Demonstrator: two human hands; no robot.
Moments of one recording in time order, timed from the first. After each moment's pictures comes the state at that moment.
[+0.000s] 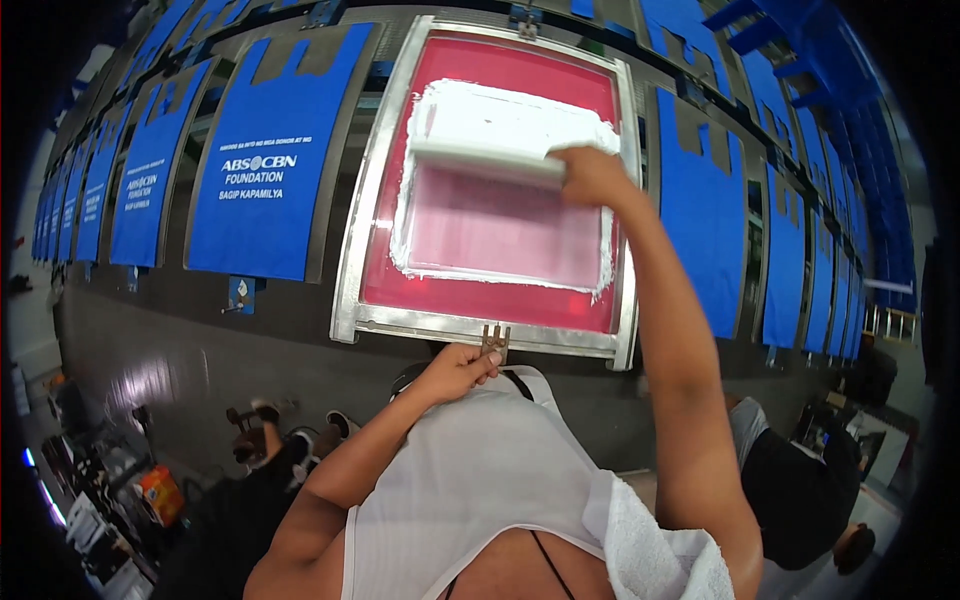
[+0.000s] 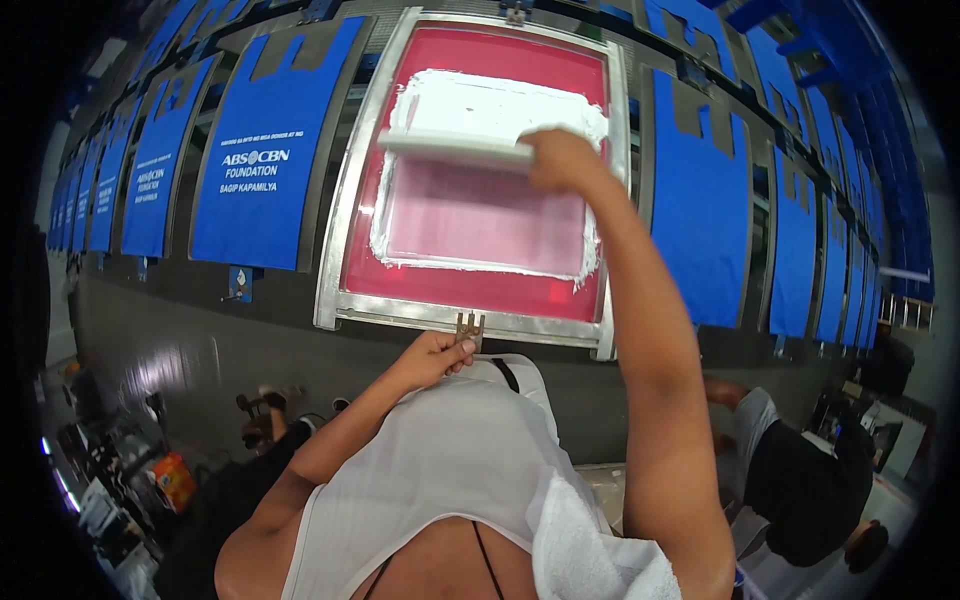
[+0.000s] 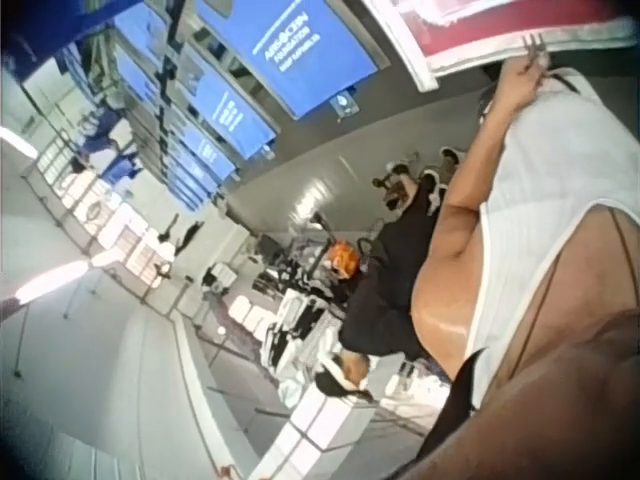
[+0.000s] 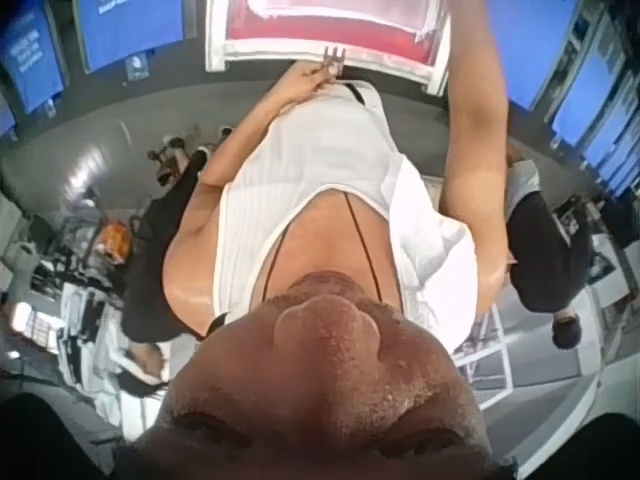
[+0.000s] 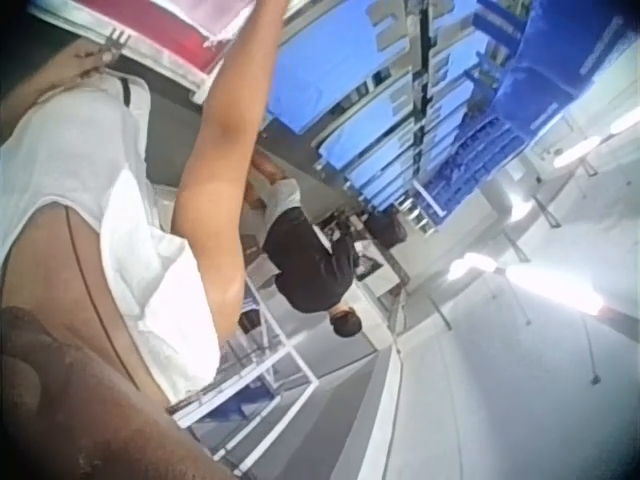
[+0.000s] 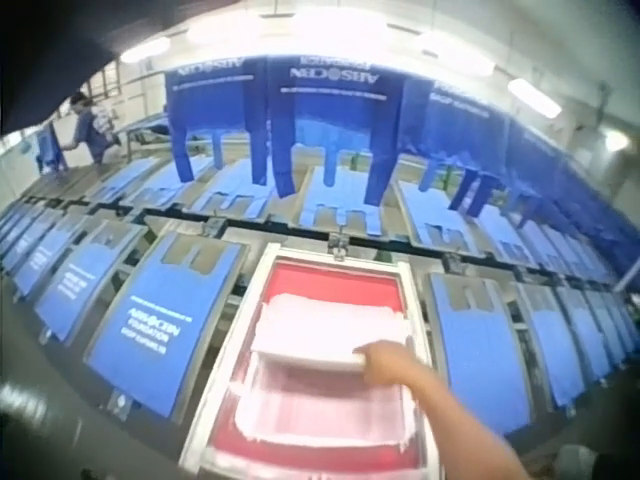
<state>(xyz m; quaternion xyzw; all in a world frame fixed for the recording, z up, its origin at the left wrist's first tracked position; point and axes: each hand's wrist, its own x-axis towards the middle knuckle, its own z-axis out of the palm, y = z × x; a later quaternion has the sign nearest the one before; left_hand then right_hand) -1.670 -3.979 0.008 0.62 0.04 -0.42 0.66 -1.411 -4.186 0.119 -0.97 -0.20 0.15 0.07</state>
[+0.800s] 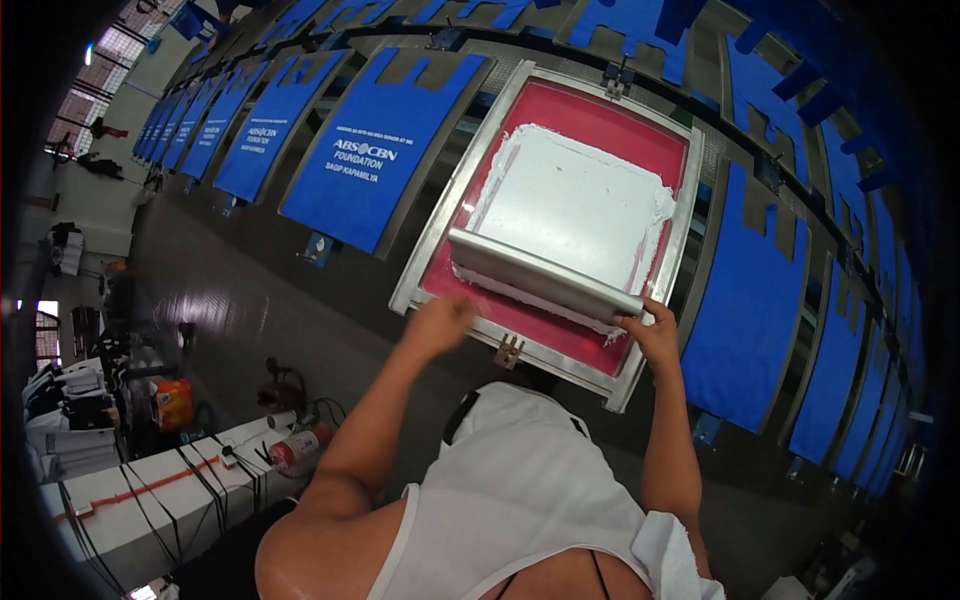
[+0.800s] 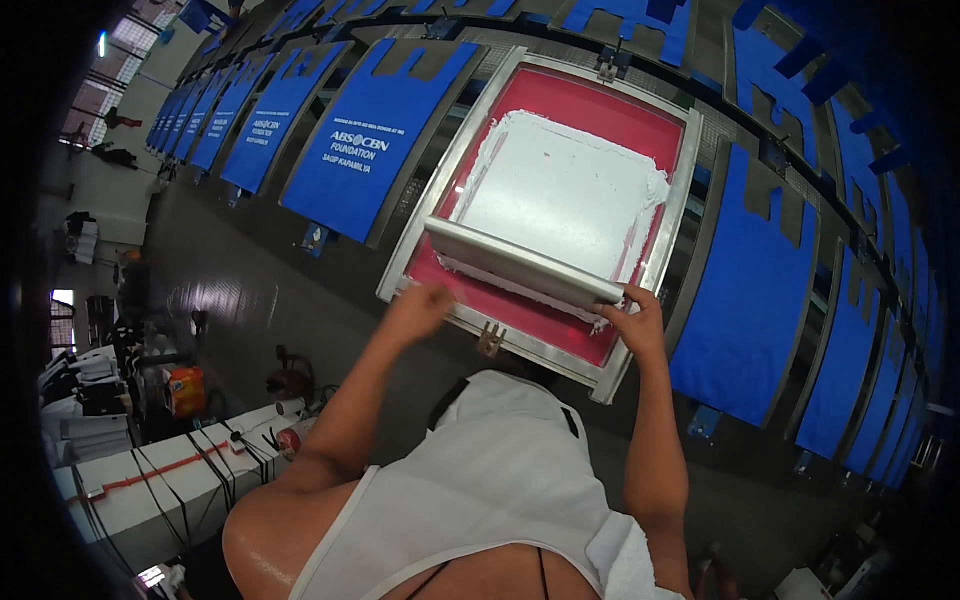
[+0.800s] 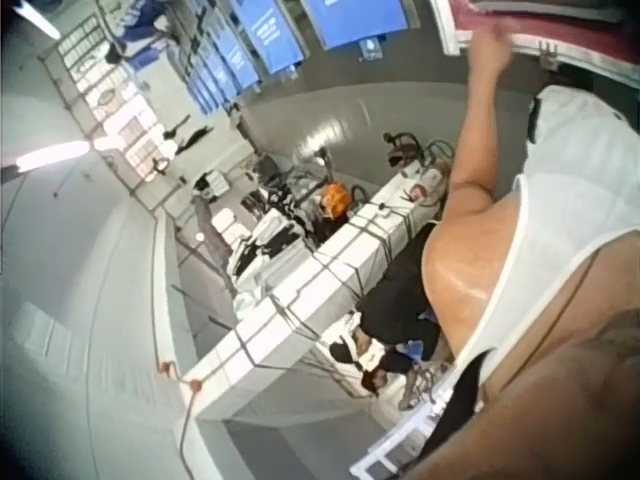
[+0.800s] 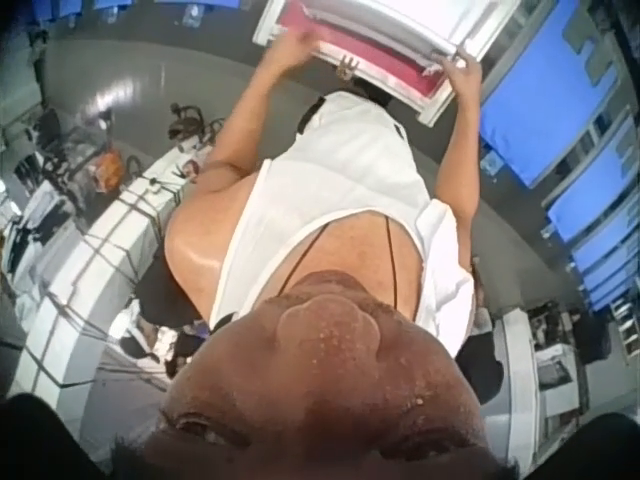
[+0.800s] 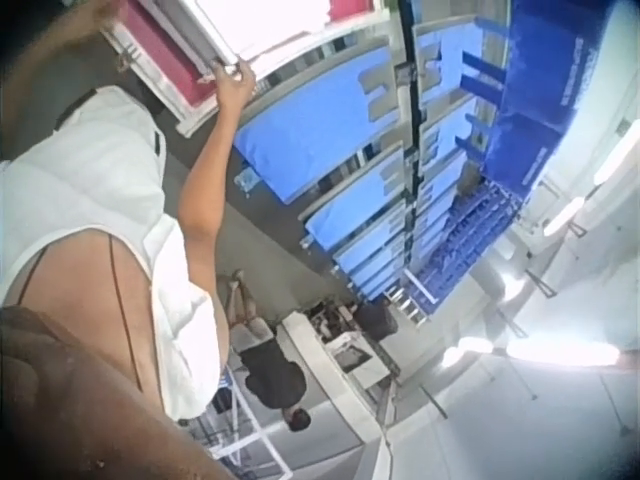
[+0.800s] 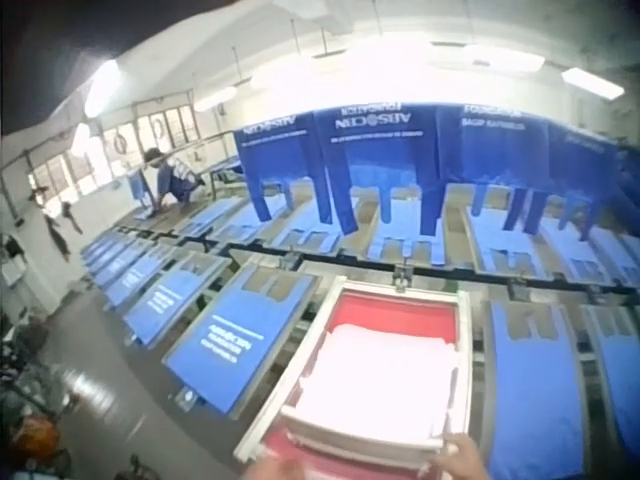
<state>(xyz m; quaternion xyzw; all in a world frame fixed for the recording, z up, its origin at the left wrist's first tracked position) -1.646 -3.947 0.046 0.92 0.12 -0.11 0.37 -1.541 -4.301 0.040 -0.84 -0.06 0.09 0.53</state>
